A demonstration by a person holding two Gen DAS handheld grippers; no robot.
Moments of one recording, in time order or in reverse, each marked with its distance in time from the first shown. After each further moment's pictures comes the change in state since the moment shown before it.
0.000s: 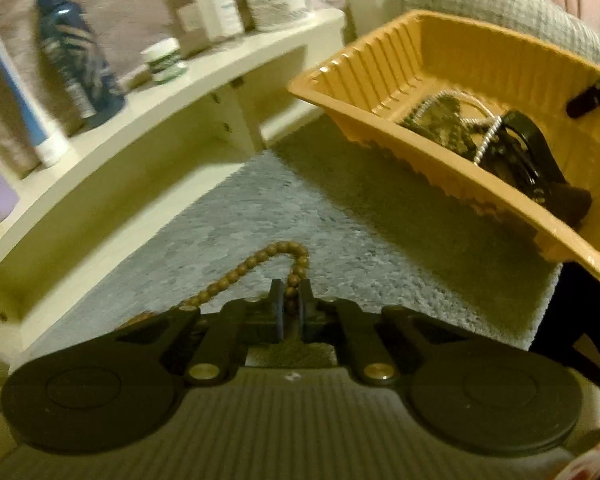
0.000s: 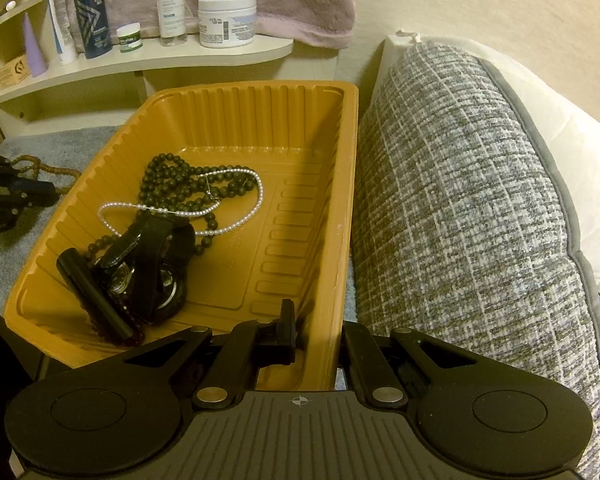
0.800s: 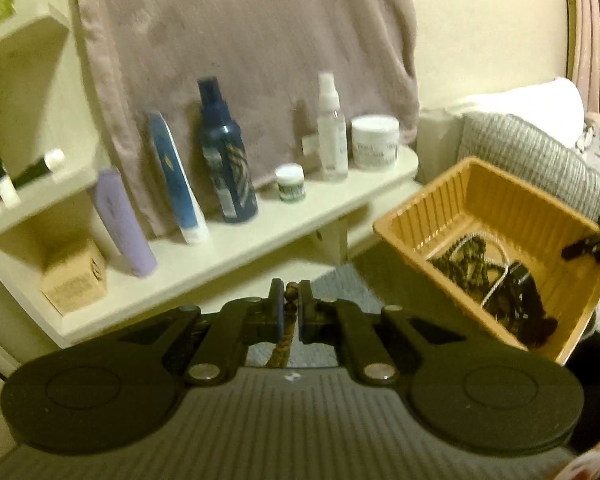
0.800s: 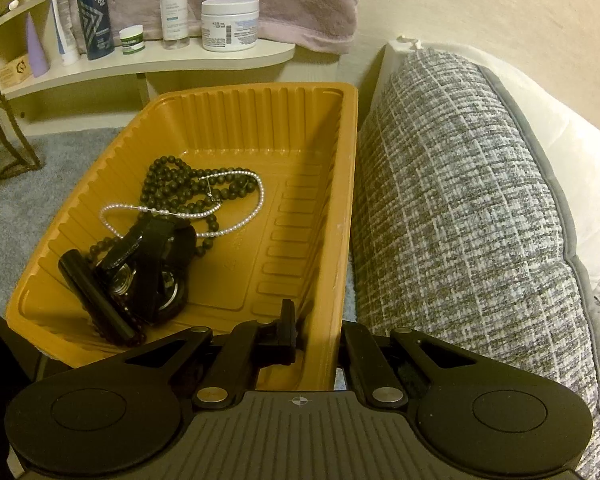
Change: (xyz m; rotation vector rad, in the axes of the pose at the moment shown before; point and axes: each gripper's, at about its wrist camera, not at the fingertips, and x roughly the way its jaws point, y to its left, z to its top) left arm -0.110 0.071 0.041 -0.166 -0.192 0.057; right arm -0.005 0.003 0.001 -0.009 -0.007 -0.007
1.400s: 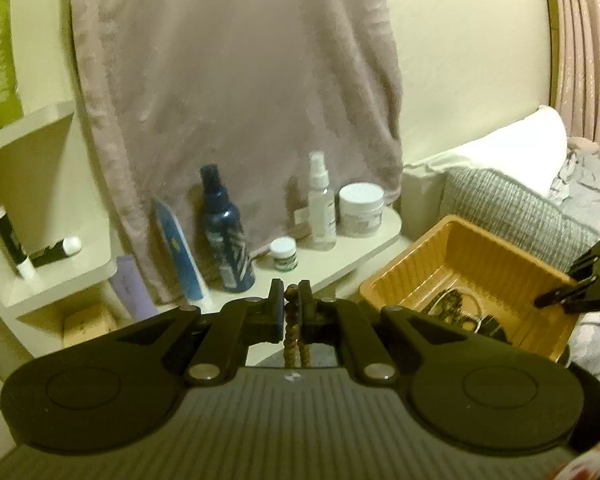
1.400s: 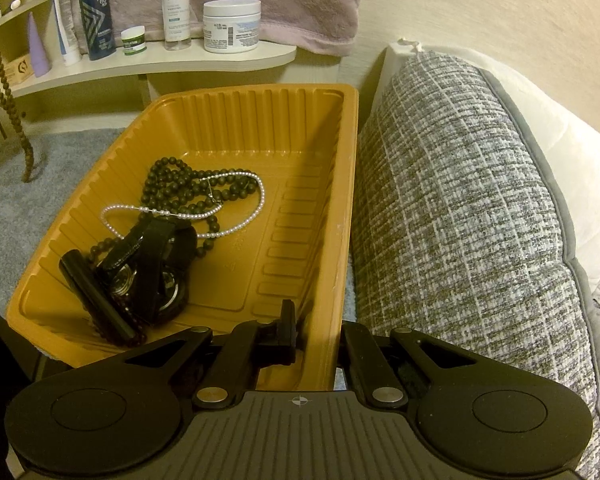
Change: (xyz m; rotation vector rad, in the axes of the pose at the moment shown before) left arm -0.037 0.003 0.045 0.014 -0.099 -0.045; right arm -0.001 0.000 0.001 -0.007 -0.003 -0.001
